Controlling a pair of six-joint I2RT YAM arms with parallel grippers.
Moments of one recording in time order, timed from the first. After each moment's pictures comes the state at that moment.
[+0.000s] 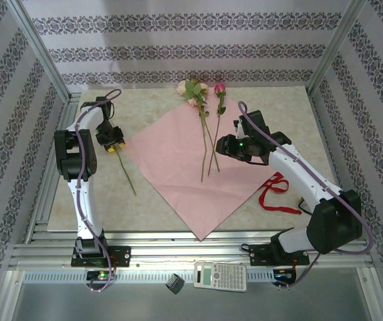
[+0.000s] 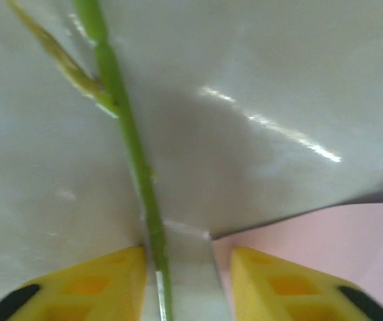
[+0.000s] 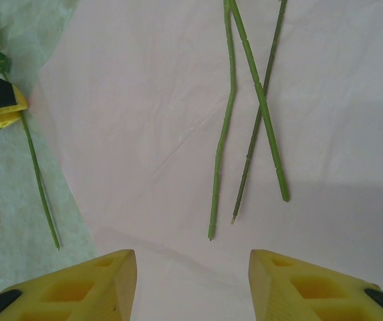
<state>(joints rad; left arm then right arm) 0.11 2.27 1.83 -1.08 0.12 -0.39 0.36 1.40 1.13 -0.67 -0.30 0.60</state>
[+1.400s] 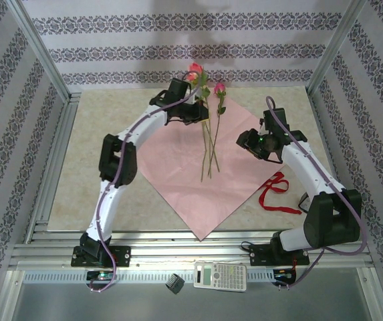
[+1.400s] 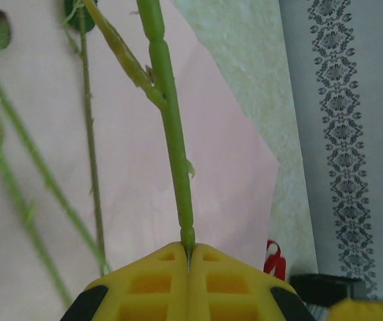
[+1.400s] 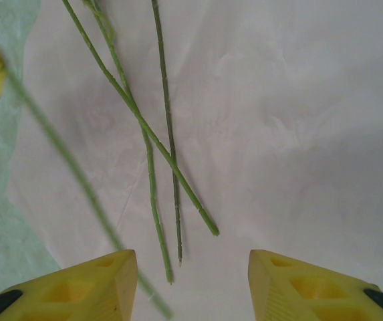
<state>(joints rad) -0.42 2.44 2.25 -0.56 0.63 -0.64 0.13 1.42 1.10 -0.66 -0.33 0.69</state>
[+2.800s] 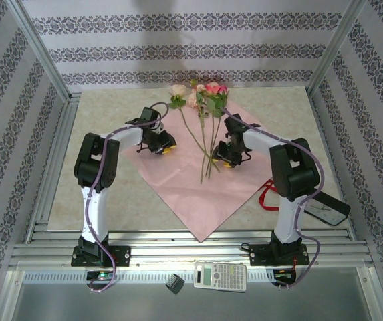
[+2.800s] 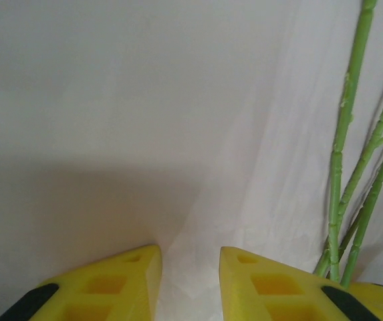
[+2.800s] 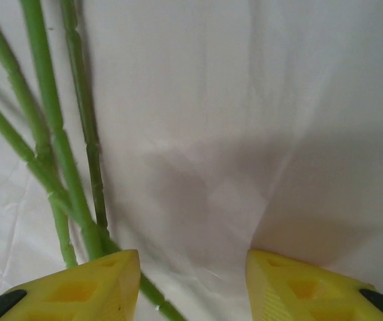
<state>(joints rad) -0.26 2.12 1.44 -0.42 0.47 -0.76 0.32 1.96 1.29 -0.66 -0.33 0.65</state>
